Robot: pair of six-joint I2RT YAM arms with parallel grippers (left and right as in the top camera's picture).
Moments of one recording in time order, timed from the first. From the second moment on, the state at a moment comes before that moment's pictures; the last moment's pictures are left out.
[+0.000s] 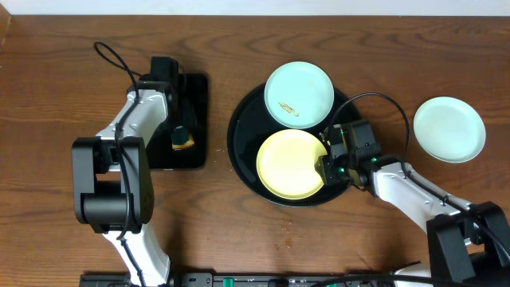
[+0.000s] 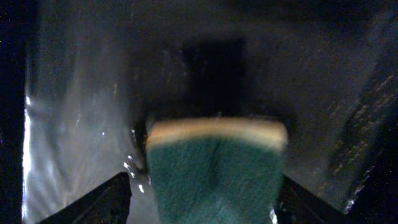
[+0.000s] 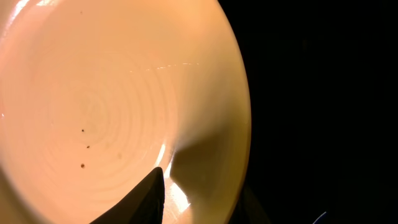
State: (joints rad) left arm -0.02 1.98 1.31 -0.71 -0.08 -0.29; right arm 0.32 1.58 0.69 -0.26 -0.25 0.12
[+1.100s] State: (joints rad) left arm -0.02 1.94 1.21 -0.62 -0.08 -0.30; right arm 0.32 1.58 0.69 -0.25 -0.21 0.12
